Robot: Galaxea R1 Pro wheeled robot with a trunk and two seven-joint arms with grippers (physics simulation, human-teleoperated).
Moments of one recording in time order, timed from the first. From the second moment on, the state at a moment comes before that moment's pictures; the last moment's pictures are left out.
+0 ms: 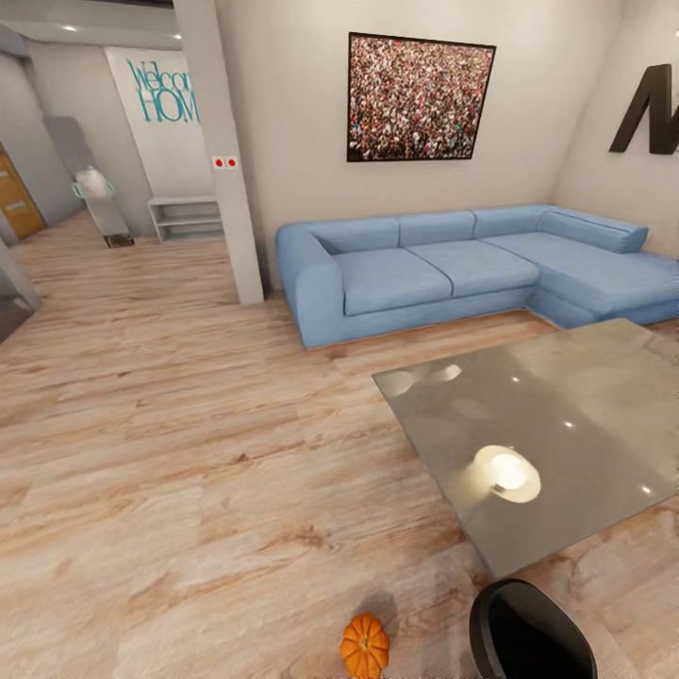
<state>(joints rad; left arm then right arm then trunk) -0.40 0.04 -1.06 0.01 1.24 0.01 0.09 -0.38 0.04 -0.74 0.08 1.01 -0.31 -0.23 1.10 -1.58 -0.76</state>
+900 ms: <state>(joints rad) -0.40 0.04 -1.06 0.01 1.24 0.01 0.09 -0.38 0.04 -0.75 0.07 1.01 -0.31 -0.23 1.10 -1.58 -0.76</state>
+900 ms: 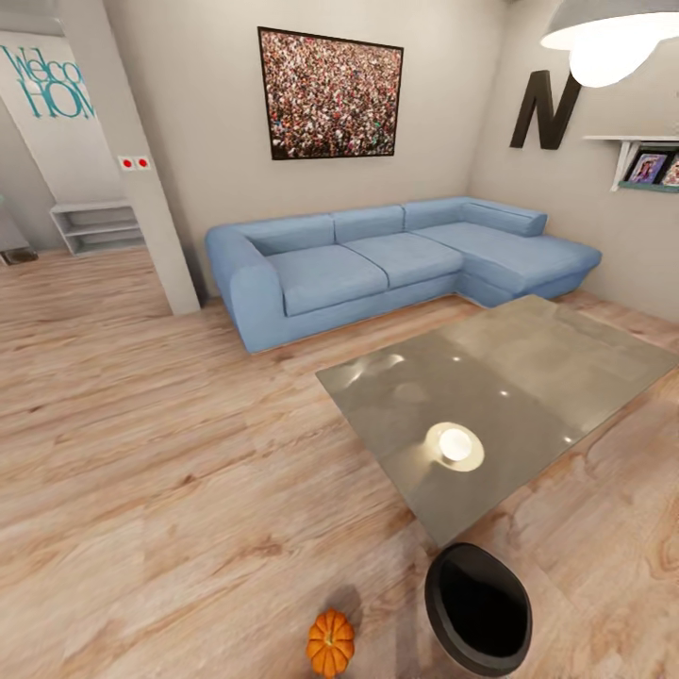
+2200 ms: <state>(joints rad) -0.40 0.04 -1.07 0.00 1.23 0.01 0.09 -0.41 0.13 -0.72 -0.80 0.77 0.16 1.00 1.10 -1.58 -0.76</state>
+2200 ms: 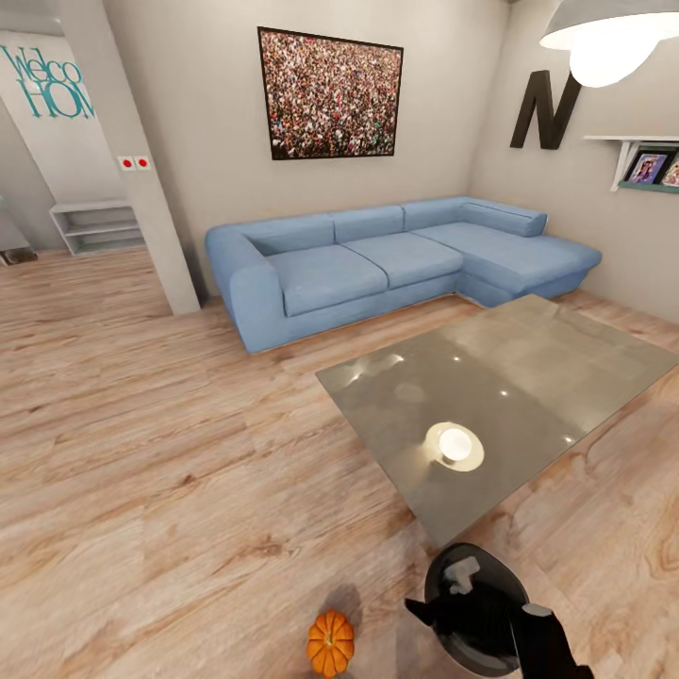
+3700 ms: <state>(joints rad) -0.84 0.11 -0.84 -0.16 1.34 0.35 -0.44 -0.41 -0.07 -0.35 -1.40 -0.10 0.94 1.26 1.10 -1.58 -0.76</state>
